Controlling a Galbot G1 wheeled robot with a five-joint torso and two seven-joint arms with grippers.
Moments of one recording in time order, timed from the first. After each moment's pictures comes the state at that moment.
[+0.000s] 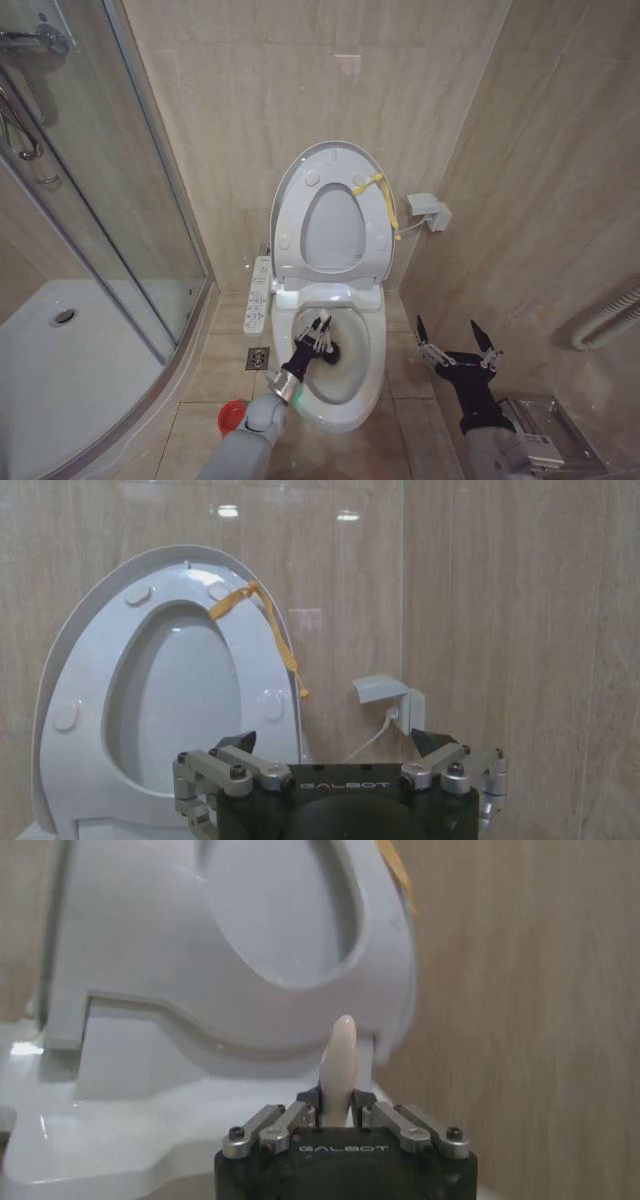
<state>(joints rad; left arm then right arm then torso) 0.87 -1.47 -0.05 -1.02 -0.26 -0.61 0.34 -1.80 1.32 0.53 2.42 0.19 0.02 0.33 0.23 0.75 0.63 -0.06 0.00</state>
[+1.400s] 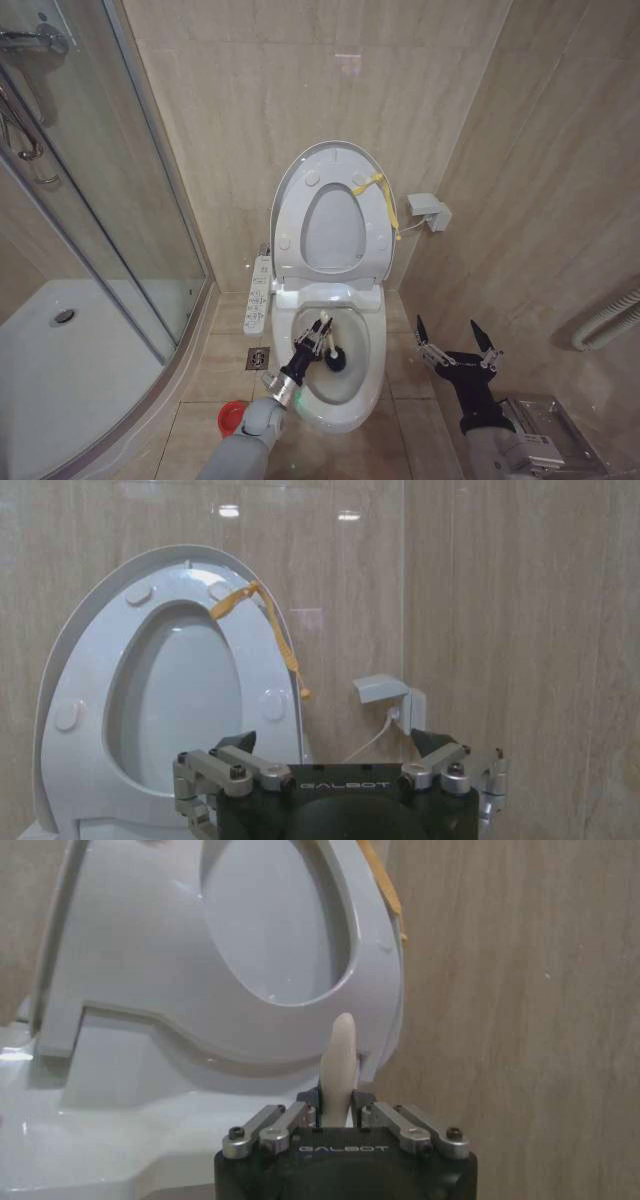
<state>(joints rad) 0.90 -1.45 -0.03 -1.09 -0.39 -0.62 0.41 -1.80 1.32 0.53 2.42 0.19 0.02 0.33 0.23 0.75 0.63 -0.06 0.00</state>
